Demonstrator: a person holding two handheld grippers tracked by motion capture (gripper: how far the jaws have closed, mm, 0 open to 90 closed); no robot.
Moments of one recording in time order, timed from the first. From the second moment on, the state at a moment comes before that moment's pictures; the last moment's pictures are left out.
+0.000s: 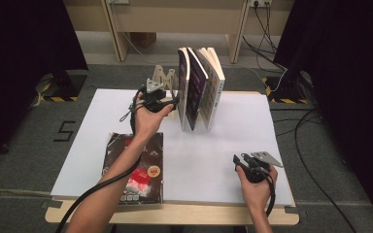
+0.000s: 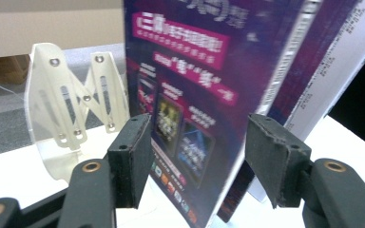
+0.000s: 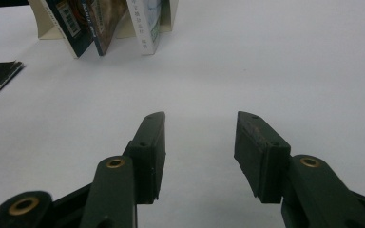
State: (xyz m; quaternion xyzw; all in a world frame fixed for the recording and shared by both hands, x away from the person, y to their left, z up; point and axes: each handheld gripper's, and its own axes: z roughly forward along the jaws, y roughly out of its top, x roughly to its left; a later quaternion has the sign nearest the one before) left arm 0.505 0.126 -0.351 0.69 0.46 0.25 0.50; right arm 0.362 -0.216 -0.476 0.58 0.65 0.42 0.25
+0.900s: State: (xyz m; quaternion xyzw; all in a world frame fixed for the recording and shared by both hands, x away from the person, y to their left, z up) left arm 0.471 0.230 -0.389 0.69 0.51 0.23 0.46; right arm 0.363 -0.205 -0.465 0.56 0.66 0.43 0.25
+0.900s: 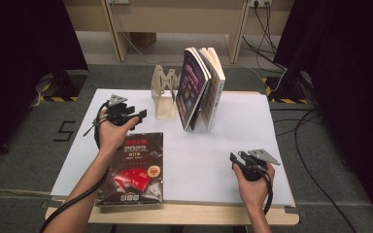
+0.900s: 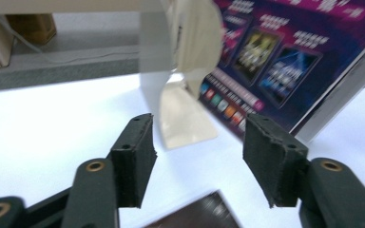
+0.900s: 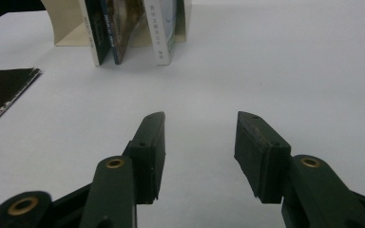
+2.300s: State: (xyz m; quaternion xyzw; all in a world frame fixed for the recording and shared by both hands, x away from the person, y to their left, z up) left arm 0.422 0.333 -0.488 0.69 0.60 0.13 0.37; right arm 0.383 -0.144 -0.449 0.53 0.72 0.41 0.19
